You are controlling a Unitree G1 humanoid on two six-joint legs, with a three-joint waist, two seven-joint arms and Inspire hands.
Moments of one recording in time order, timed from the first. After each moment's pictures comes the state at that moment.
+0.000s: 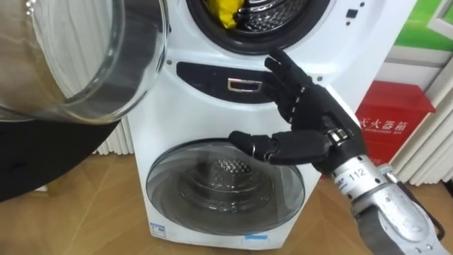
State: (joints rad) left arm 0.17 0.24 -0.01 1.16 -0.07 0.10 0.13; right arm -0.14 -0.27 0.10 -0.29 0.40 0.14 0.13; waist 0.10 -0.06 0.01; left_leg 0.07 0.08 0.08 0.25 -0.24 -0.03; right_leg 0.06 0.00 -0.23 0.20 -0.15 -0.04
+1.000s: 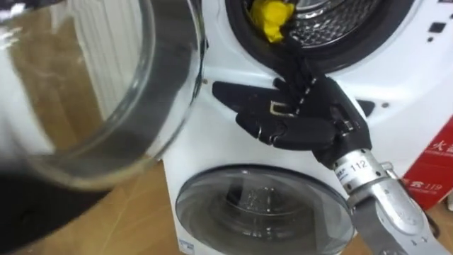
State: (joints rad) left arm 0.11 0.25 0.03 1.16 -0.08 0.09 0.09; right arm -0.17 -0.29 0.10 -0.25 0.40 0.10 0.01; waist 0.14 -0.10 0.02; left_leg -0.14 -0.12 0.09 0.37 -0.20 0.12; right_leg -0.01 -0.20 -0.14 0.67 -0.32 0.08
